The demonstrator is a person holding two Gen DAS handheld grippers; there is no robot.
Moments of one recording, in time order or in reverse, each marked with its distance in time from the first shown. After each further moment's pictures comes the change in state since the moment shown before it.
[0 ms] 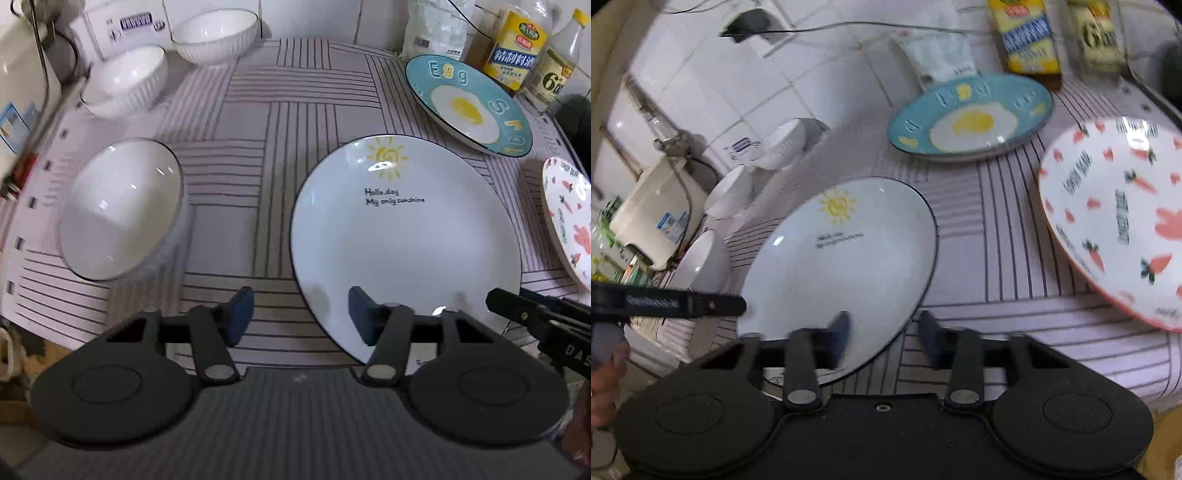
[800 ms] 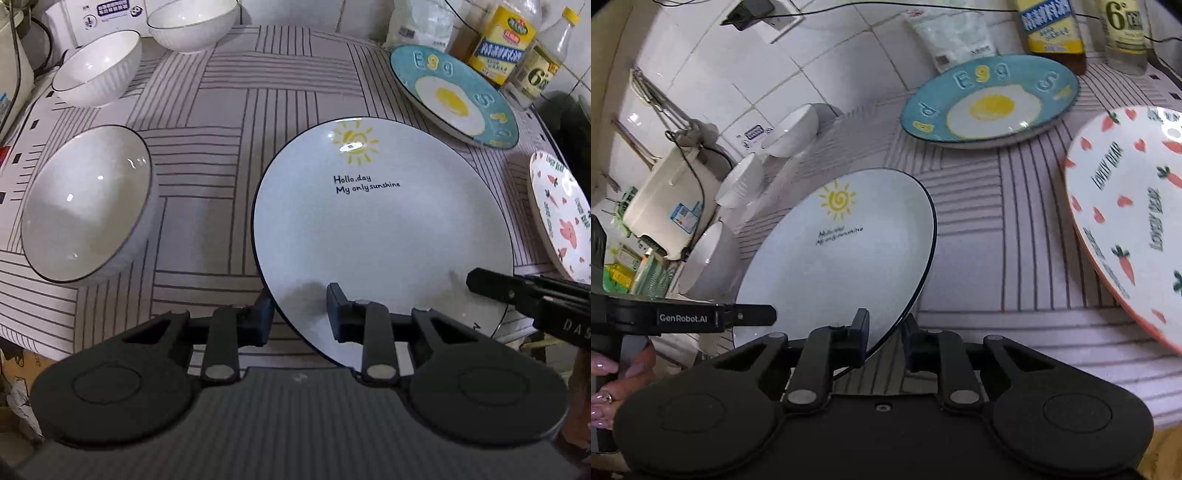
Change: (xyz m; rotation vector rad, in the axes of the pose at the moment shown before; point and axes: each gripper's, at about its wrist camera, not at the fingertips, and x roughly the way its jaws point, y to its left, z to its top) left arm 0.013 0.006 -0.004 0.007 0.015 -0.077; right arm 0.017 -0.010 0.015 -0.034 0.054 0.091
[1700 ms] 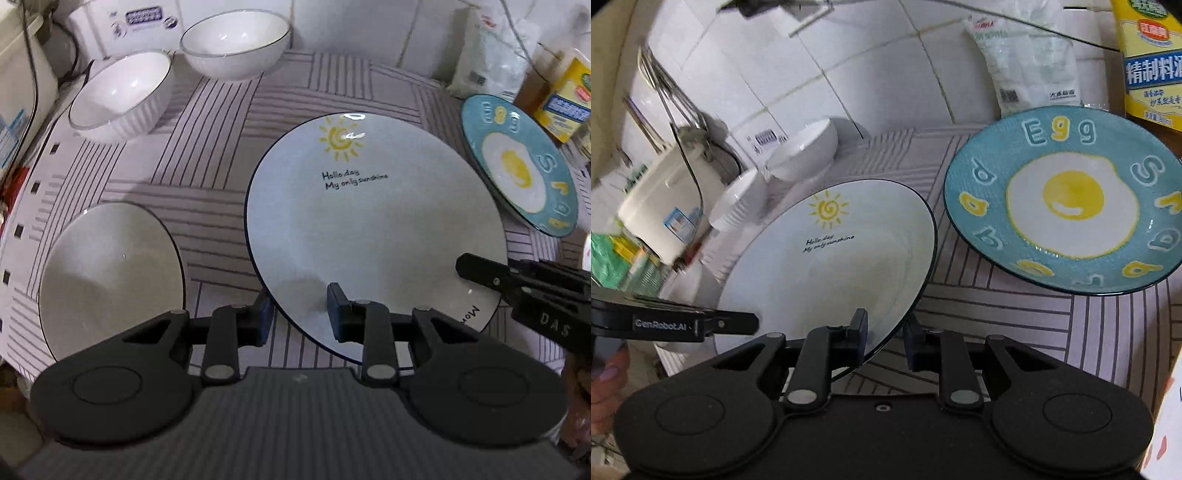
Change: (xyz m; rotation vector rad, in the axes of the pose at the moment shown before) left arm 0.029 0.015 0.056 -0.105 -0.005 0.118; right arm 0.072 0.012 0.085 -0.163 0.017 0.019
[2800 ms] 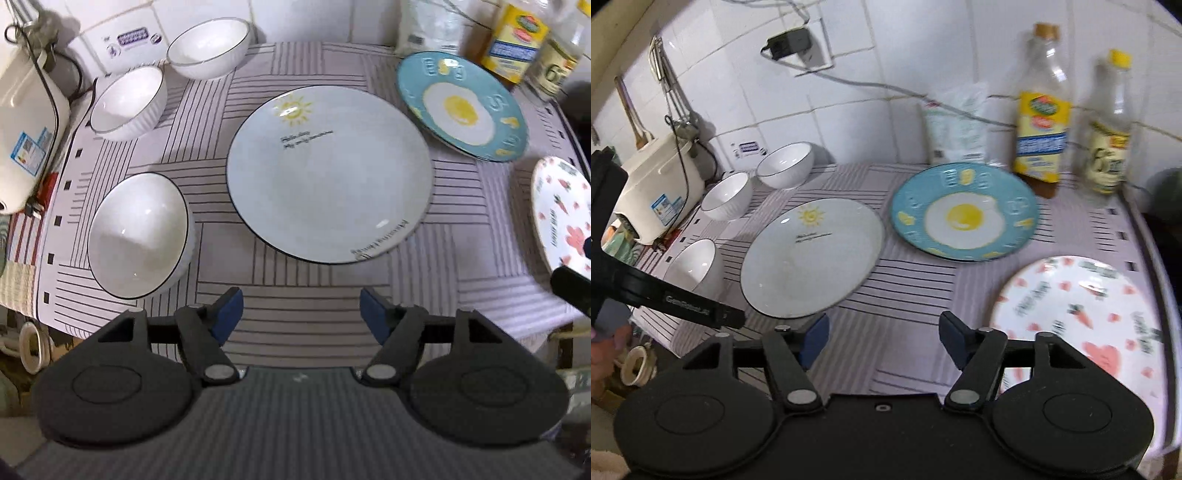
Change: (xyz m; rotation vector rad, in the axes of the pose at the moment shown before) left arm -0.087 -0.044 -0.034 0.146 0.078 0.049; right arm -0.153 0.050 -0.036 -0.059 -0.062 -0.275
